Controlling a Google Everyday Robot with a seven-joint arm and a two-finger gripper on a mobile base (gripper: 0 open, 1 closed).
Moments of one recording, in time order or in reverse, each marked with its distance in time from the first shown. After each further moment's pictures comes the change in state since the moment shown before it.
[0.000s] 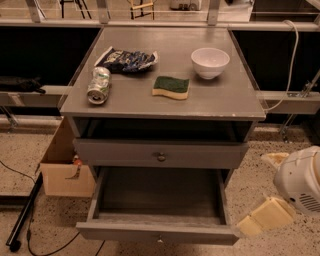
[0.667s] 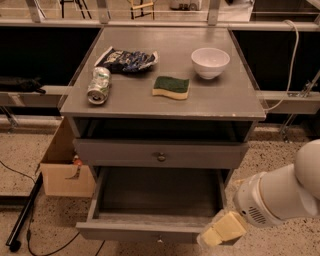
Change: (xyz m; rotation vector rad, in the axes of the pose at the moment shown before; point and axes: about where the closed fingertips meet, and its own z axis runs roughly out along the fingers) arm 0.015 0.027 0.096 -0.122 0.027 0.139
